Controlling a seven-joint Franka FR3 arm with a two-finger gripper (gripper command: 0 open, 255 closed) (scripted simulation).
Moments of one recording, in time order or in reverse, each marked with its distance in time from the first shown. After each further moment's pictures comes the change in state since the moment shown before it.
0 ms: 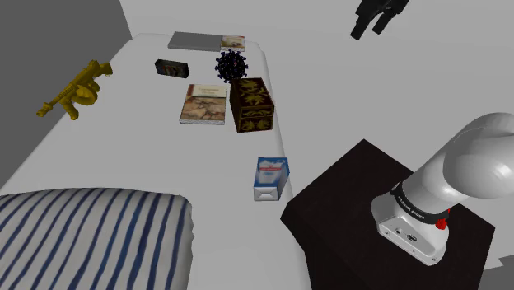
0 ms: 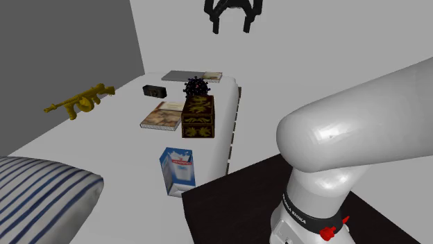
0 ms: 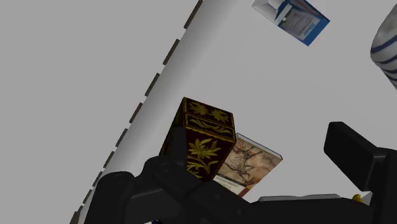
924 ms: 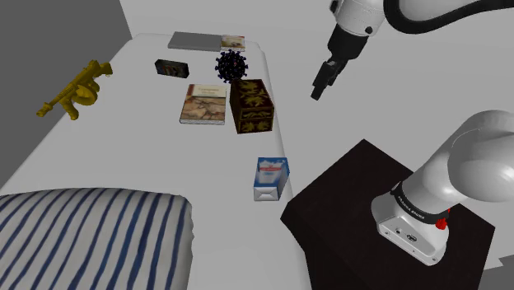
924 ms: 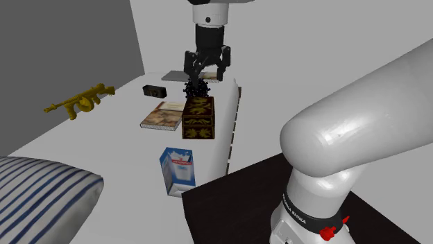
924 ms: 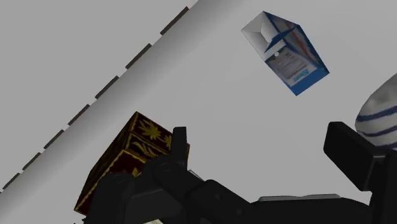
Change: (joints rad) arm 0.123 0.142 0.067 -0.257 0.039 0.341 -0.139
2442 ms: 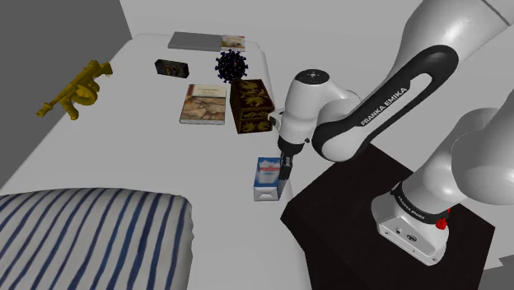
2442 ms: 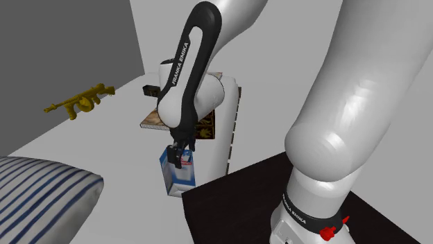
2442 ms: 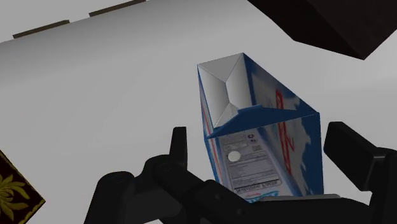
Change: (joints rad) arm 0.132 0.687 0.149 -0.133 -0.111 0.717 -0.112
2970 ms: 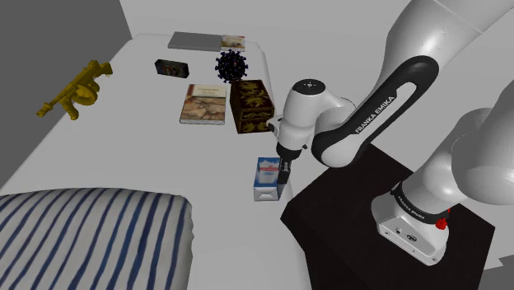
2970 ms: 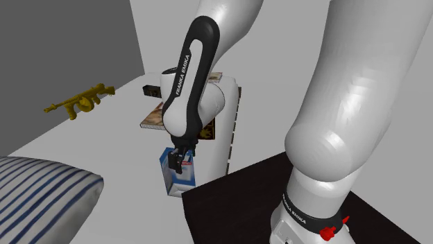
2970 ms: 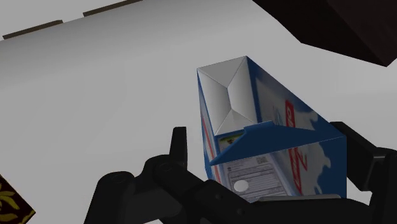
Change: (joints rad) arm 0.003 0.087 -0.019 0.006 -0.078 0.077 0.056
